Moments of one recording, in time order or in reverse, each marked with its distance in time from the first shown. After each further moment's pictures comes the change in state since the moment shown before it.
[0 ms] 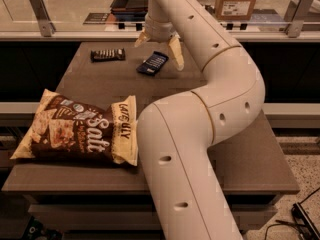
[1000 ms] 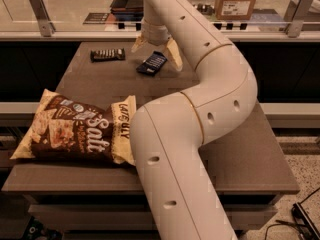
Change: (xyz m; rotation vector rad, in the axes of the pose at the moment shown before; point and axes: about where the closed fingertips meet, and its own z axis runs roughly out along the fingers) arm -0.006 -0.003 0.012 -0.046 -0.004 -0.096
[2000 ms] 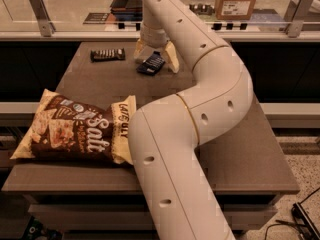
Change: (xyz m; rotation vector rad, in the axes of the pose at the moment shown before) arm 0.005 -0.009 0.015 0.012 0.007 -0.043
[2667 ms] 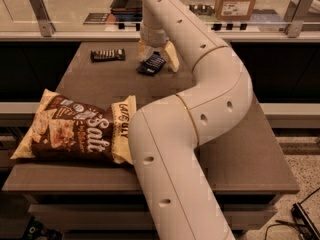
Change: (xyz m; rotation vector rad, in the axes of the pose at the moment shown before) arm 0.006 -0.008 0.003 0.025 0.017 0.000
